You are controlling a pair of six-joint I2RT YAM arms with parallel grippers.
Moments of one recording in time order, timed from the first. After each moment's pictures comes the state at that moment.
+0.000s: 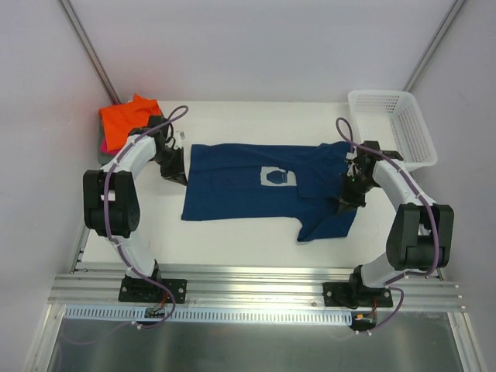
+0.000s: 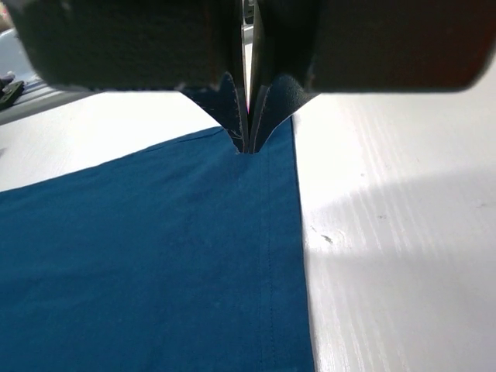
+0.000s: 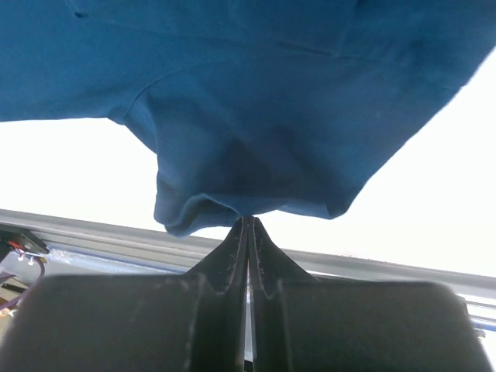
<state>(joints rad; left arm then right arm) -0.04 1.79 1.35 -0.89 0.33 -0.13 0.02 1.54 1.10 -1.06 -0.27 0.21</state>
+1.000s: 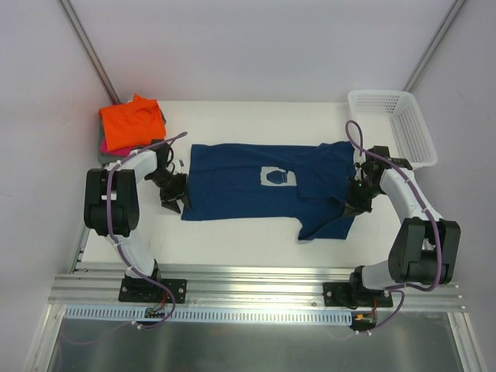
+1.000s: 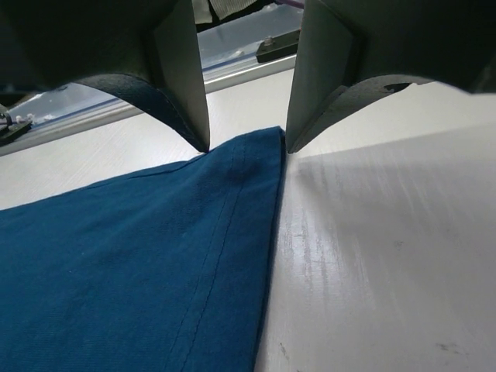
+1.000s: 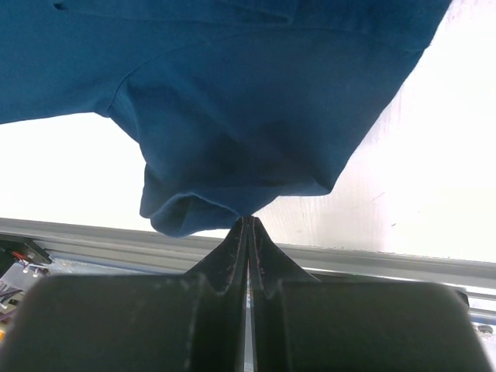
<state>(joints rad) -0.02 1.79 1.13 -0.91 0.35 -0.16 -0.04 1.43 1.03 -1.05 -0.26 0.21</state>
